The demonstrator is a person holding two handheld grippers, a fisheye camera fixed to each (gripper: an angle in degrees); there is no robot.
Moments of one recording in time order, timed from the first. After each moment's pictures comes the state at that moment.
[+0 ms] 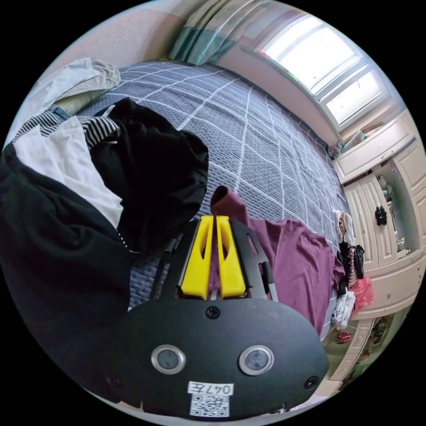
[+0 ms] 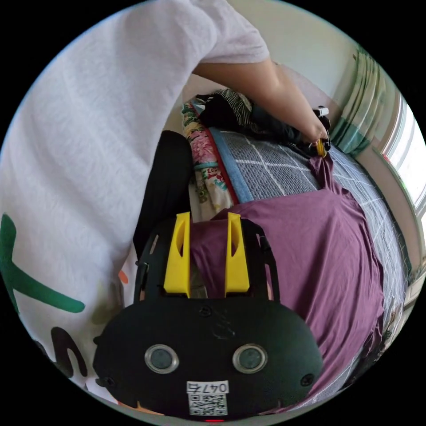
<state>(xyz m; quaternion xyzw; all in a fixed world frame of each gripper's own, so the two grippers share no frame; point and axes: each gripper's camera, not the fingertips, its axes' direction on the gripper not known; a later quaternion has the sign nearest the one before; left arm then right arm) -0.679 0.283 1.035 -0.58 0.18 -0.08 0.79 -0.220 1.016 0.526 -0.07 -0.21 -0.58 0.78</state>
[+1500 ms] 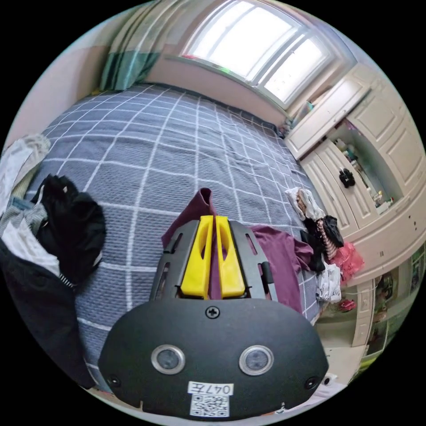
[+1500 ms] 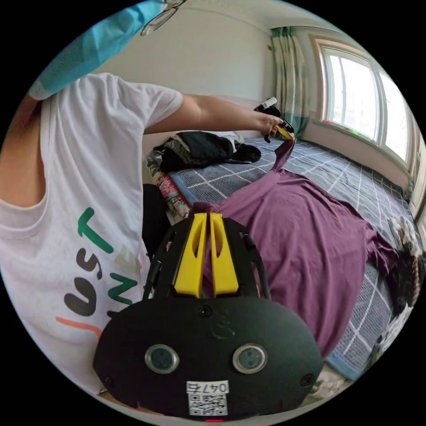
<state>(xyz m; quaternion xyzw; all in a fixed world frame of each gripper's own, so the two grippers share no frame) -0.422 0.201 0.982 -0.53 0.32 -0.01 0.78 0.001 0.926 0.424 0.01 -0.23 -0.42 0.88</state>
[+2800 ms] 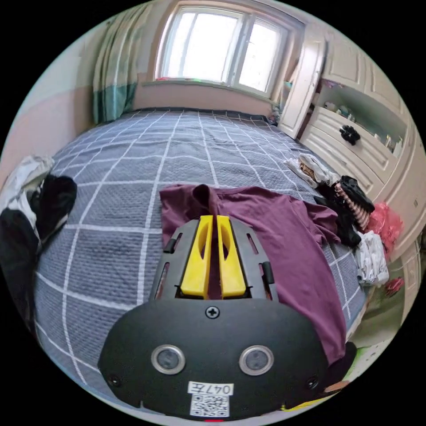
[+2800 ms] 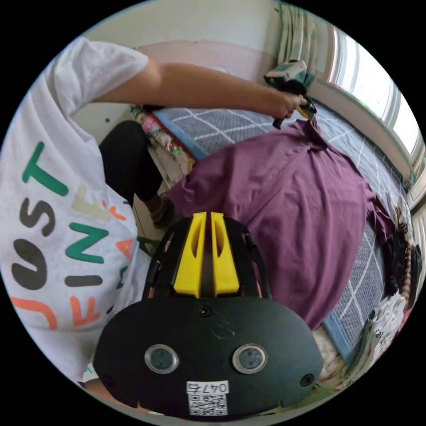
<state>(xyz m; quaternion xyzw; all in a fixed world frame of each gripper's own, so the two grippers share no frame) -0.279 0.321 0.769 -0.46 0.28 0.06 0.84 0.107 0.851 0.524 -0.12 -0.13 -0.44 0.88</state>
